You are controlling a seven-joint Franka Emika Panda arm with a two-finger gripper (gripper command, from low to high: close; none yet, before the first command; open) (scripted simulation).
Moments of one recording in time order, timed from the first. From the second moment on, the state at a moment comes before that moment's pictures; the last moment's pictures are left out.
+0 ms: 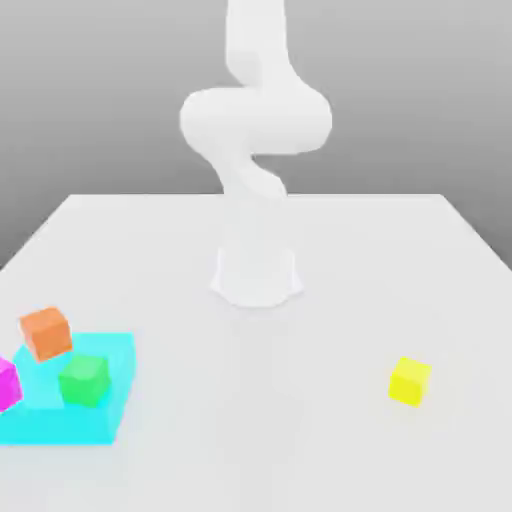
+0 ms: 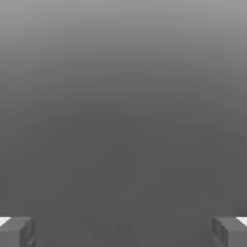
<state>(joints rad) 0.06 -0.72 0.00 -2.35 0.02 2.35 0.75</state>
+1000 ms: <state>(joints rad) 0.57 0.30 0.05 -2.76 -0.17 3.06 0.57</state>
